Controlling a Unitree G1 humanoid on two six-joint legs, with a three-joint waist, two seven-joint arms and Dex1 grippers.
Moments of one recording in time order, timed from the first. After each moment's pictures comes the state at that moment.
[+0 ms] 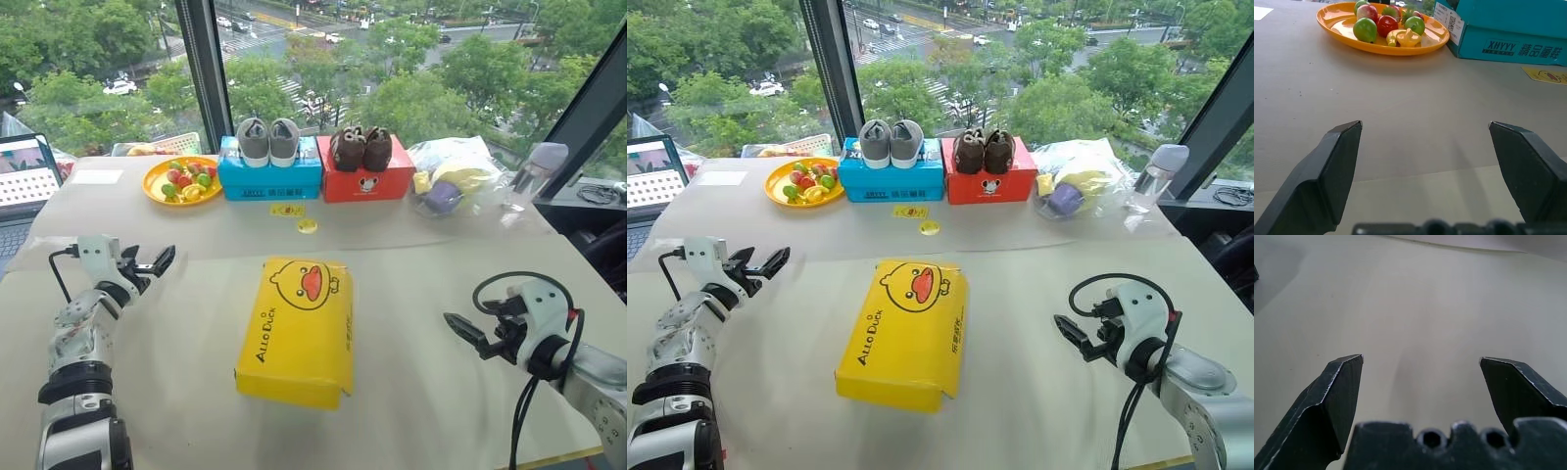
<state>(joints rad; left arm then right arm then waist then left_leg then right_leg) -0.47 0.59 0.40 0.60 -0.38 0.15 -0.59 0.13 -0.70 -0.37 -0.56 0.55 0.86 0.40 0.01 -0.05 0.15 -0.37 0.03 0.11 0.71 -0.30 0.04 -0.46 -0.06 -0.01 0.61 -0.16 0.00</state>
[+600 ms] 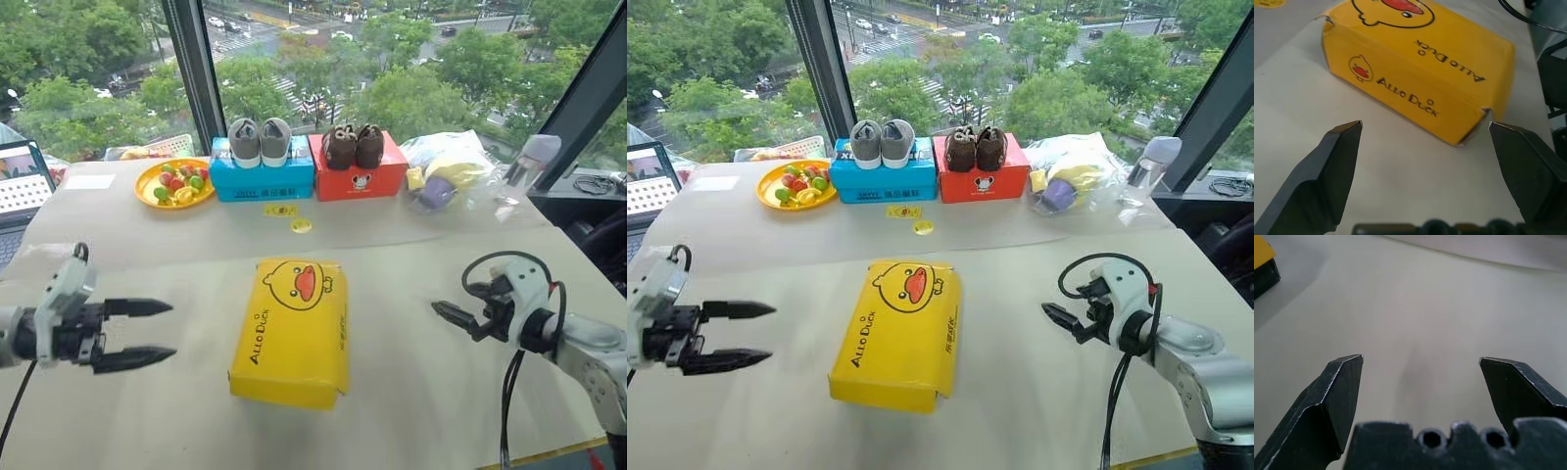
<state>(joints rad) 0.14 1.10 0.49 -0.12 -0.68 0.48 -1.49 -0.08 -0.80 -0.23 -0.39 0.51 0.83 0.58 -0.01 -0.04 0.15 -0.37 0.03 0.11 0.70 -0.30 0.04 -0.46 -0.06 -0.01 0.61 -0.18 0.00</state>
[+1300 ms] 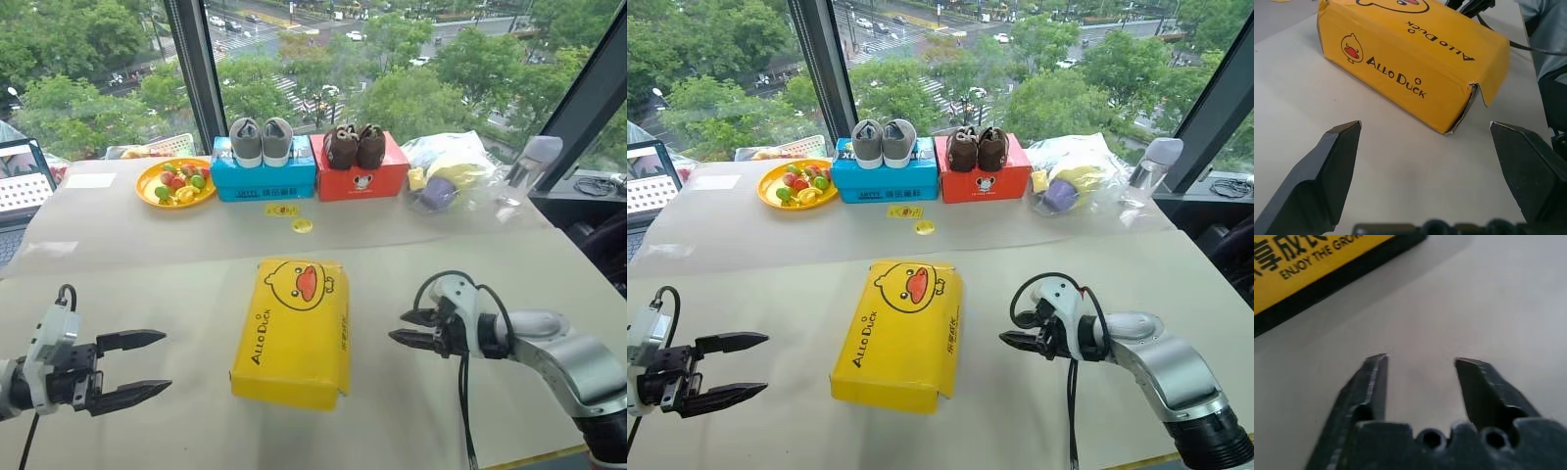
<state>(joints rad) 0.29 0.91 0.55 -0.14 -0.67 0.35 -1.49 -0.22 -0.84 0.10 -0.37 0.46 0.79 0.87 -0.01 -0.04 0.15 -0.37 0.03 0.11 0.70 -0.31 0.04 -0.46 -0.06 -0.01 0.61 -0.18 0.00</state>
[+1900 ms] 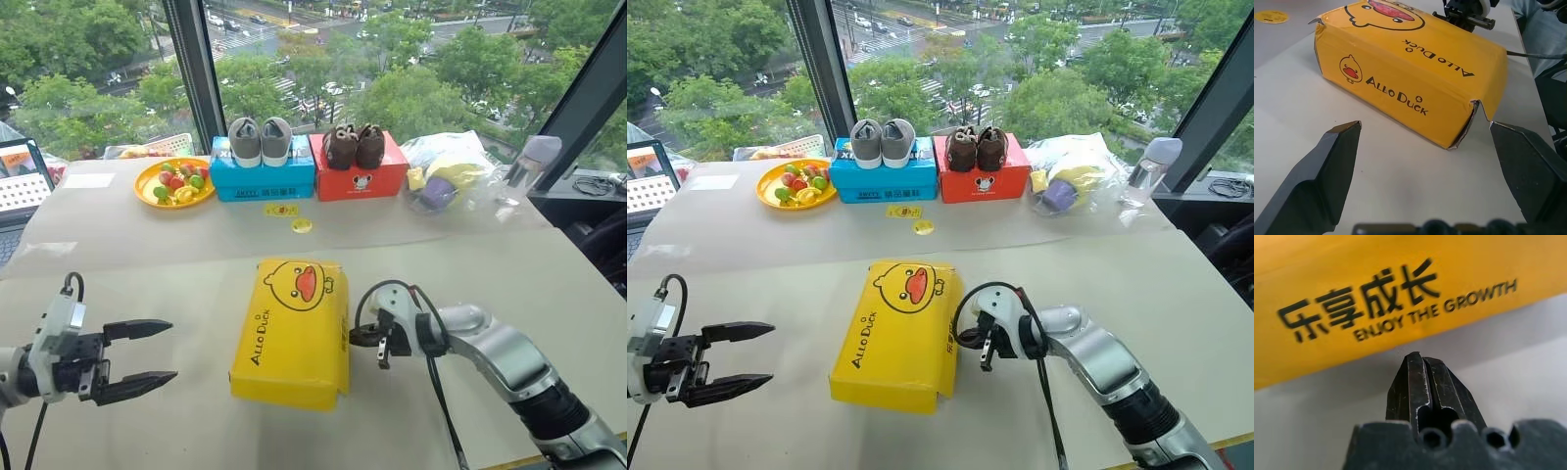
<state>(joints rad) 0.23 0.91 0.53 -0.14 -0.67 0.34 -1.49 -0.40 -0.65 0.34 -0.30 0.34 0.74 0.90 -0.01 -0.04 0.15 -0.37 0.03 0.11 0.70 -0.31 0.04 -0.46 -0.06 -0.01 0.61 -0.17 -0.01</state>
